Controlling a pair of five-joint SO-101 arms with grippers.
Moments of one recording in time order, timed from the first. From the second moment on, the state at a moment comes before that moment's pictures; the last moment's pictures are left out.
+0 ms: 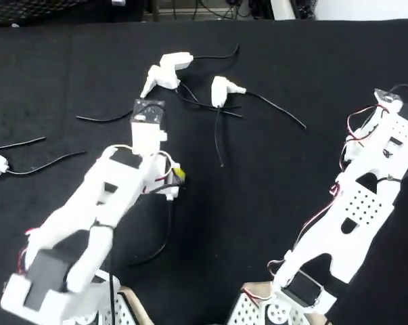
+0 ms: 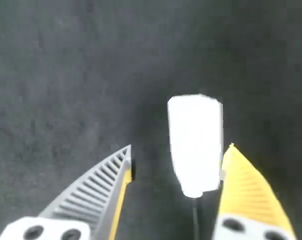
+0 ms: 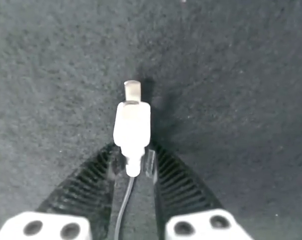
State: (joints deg) left arm 15.4 -11.9 43.8 46.9 12.4; right arm 36.6 69.2 -63.6 99.1 20.0
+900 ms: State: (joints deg) left arm 1.3 -22.5 45.7 52.4 9.5; right arm 35.5 69.3 -63.7 99.1 20.0
